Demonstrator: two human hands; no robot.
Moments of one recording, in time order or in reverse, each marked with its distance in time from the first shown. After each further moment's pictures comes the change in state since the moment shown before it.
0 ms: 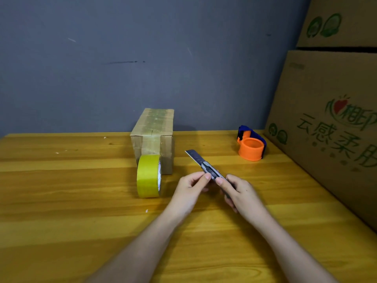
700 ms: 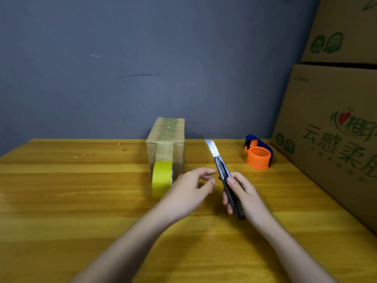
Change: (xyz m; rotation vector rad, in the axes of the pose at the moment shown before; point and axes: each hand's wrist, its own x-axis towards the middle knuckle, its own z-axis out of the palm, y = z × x) left_hand -0.028 0.071 -0.024 0.521 -0.071 0.051; right_hand -0.007 -0.024 0.006 0.388 -0.079 -0.024
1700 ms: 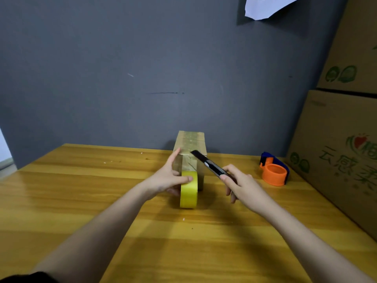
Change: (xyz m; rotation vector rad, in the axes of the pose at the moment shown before) left_hand 0.004 -0.040 -0.112 -0.221 -0.053 -0.264; right_hand 0.027 -0.063 0.042 -0.869 -0.109 -0.131
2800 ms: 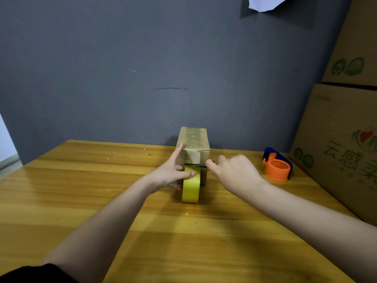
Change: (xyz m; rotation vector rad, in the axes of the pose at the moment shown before) left_hand 0.006 -0.004 -0.002 0.053 -0.004 -0.035; right_hand 0.024 -0.040 -0.001 -1.125 0.144 -0.428
